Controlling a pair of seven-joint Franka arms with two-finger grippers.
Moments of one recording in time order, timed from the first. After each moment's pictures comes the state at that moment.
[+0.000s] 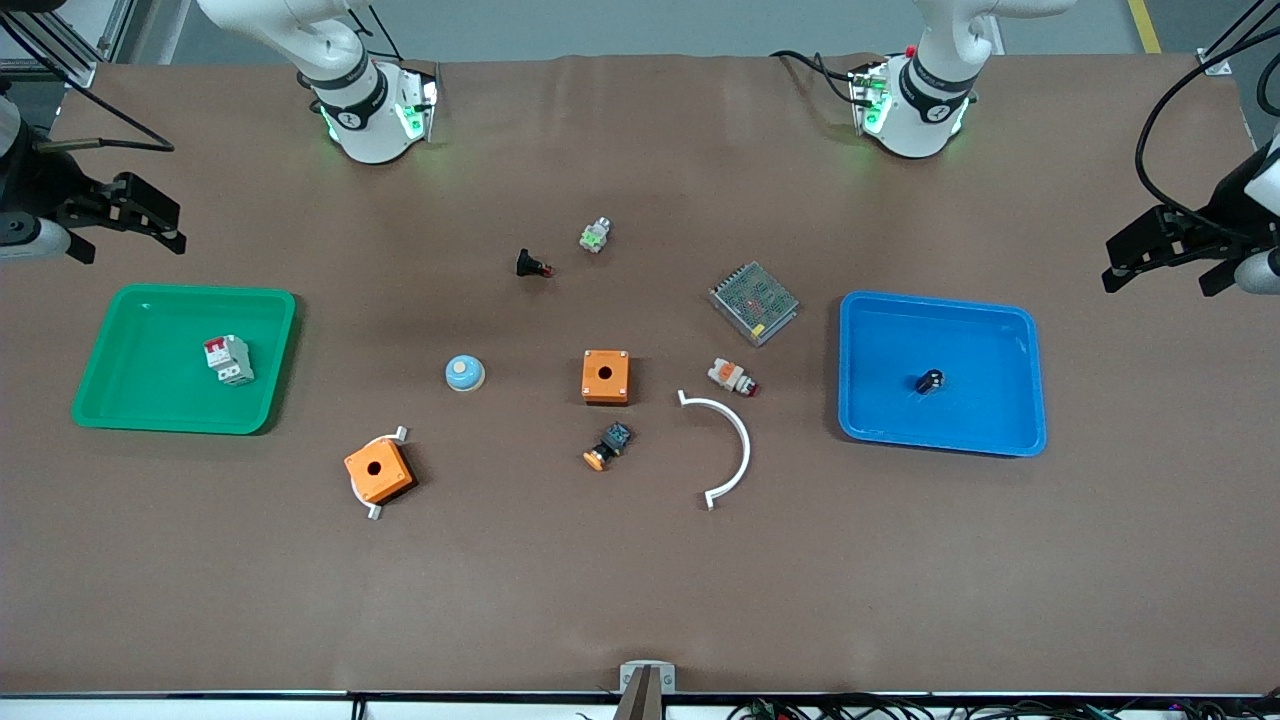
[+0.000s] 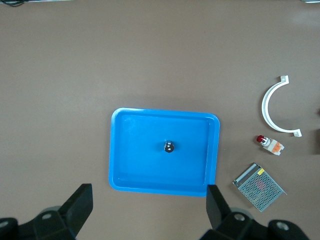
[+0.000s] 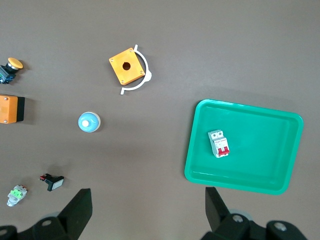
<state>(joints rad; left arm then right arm) -0.12 0.03 0.07 -1.50 -0.01 1.62 0.00 0.26 -0.10 -0.22 -1.67 -0.02 1.58 -0.08</state>
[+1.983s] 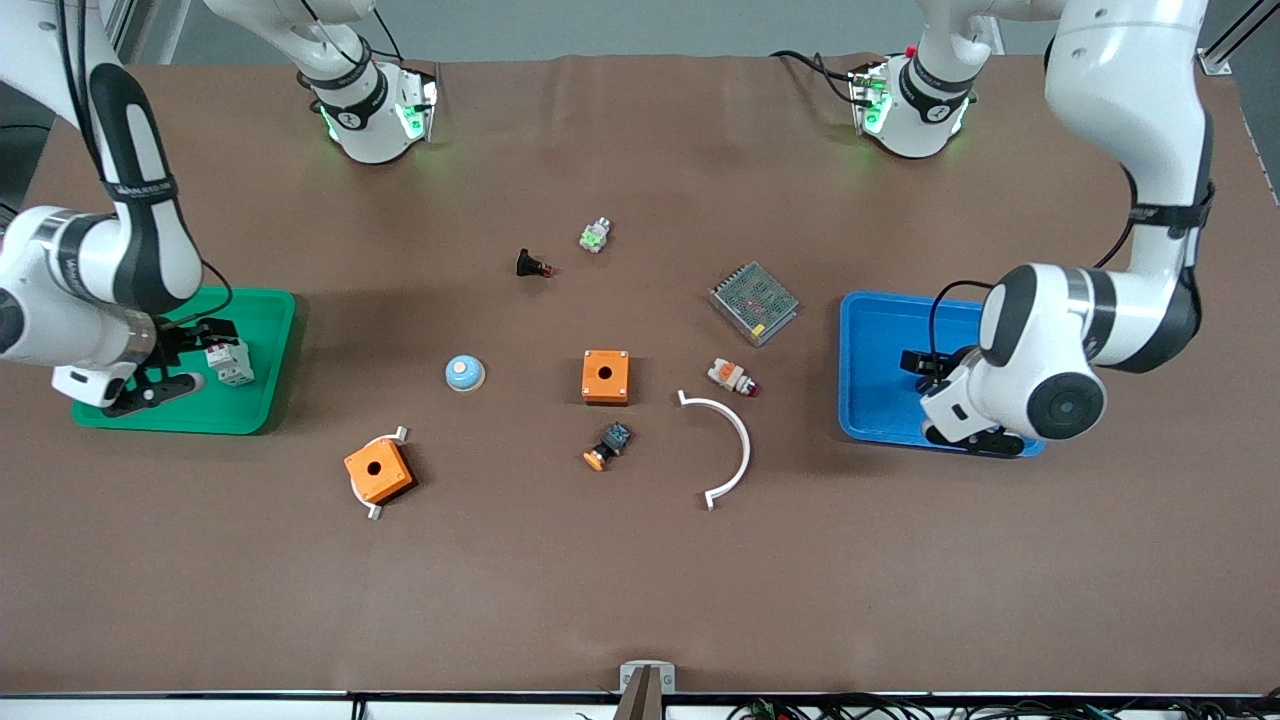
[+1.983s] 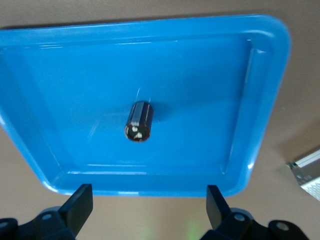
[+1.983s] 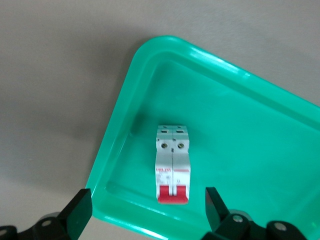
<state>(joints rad) -0.21 0.55 0.05 -1.66 0.02 1.72 0.00 -0.01 0.32 -0.24 -2.06 -0.08 2.14 -0.60</state>
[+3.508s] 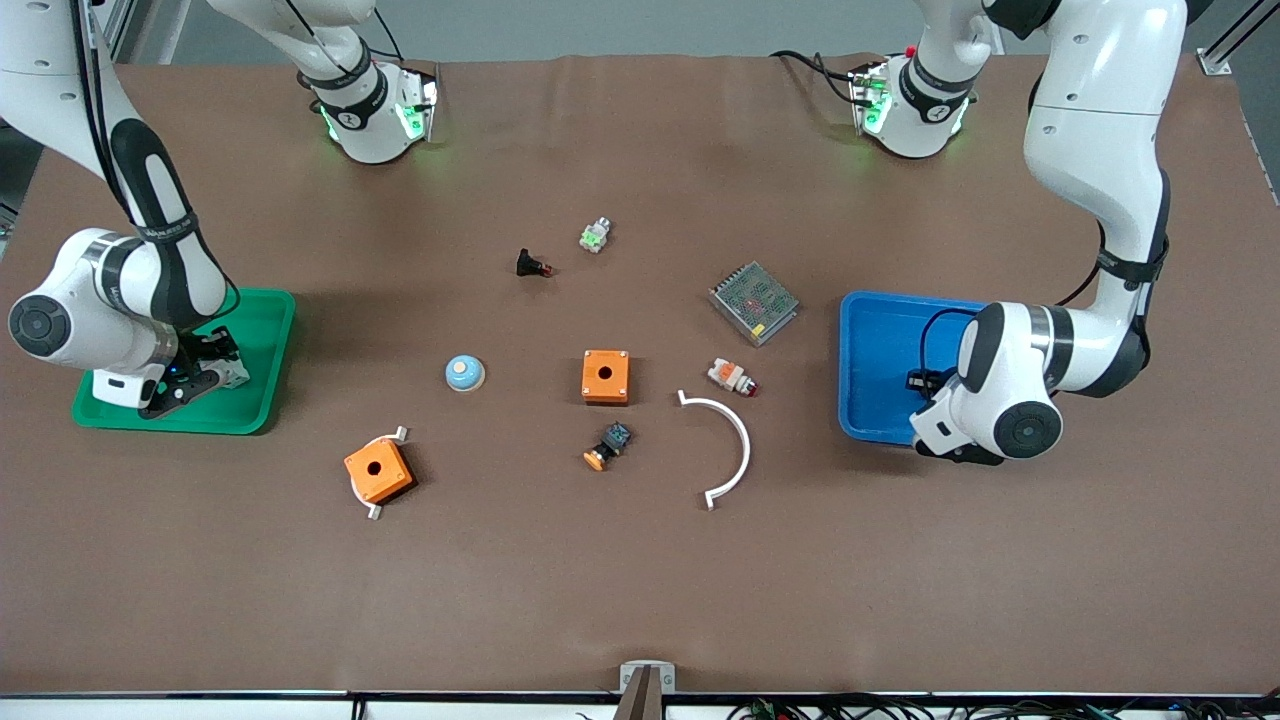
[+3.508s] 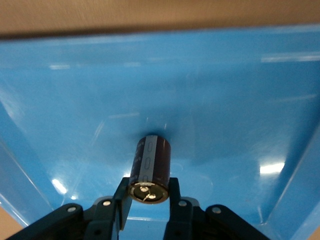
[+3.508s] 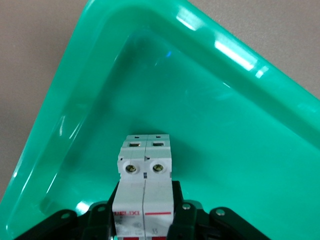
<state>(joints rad) -0.19 0.64 0.06 -1.68 0.04 1.86 0.00 -0.10 0.44 -0.23 -2.11 -0.08 2.34 -0.79</state>
